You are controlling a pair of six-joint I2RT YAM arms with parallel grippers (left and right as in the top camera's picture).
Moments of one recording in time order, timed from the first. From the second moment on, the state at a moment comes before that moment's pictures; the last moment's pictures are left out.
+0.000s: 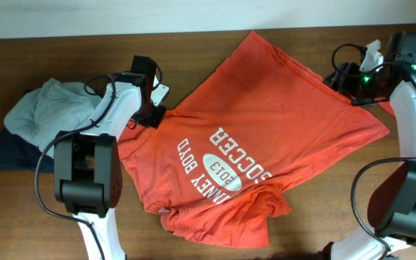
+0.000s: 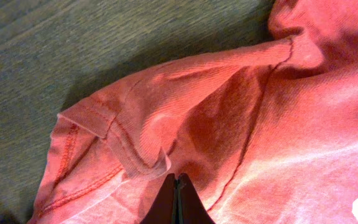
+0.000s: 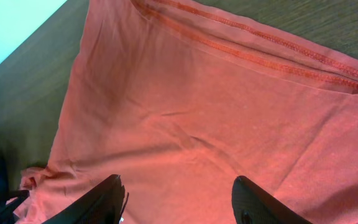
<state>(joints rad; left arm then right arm) -0.17 2.12 1.61 -0.92 -0.05 0.27 -0.30 1.84 1.60 -0.88 -0.47 0.20</state>
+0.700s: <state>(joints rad) -0.18 2.23 1.69 -0.76 -0.23 0.26 -0.30 1.84 1.60 -0.88 -0.44 0.20</state>
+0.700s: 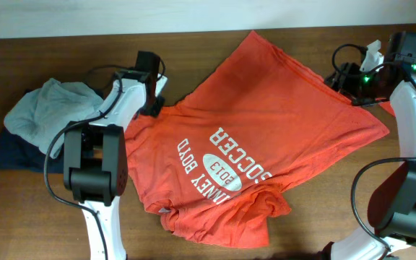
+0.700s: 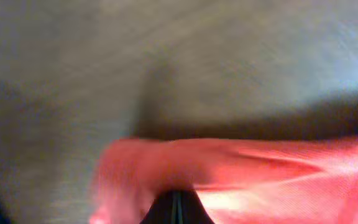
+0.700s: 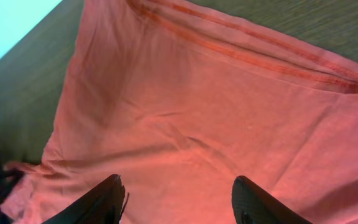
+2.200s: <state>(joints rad) -0.08 2.41 1.86 -0.45 -0.02 0.07 -0.27 1.85 1.43 -0.76 -0.28 0.20</state>
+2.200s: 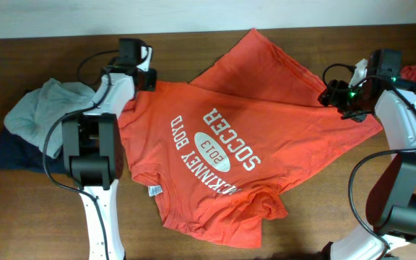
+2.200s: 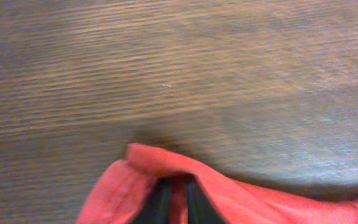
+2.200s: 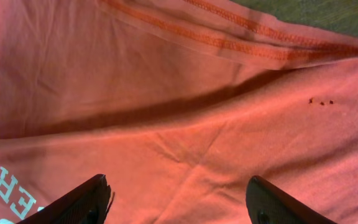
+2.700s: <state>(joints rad) -0.05 2.46 2.47 -1.15 0.02 0.09 -0.35 2.02 1.42 -0.92 -0.06 0.27</state>
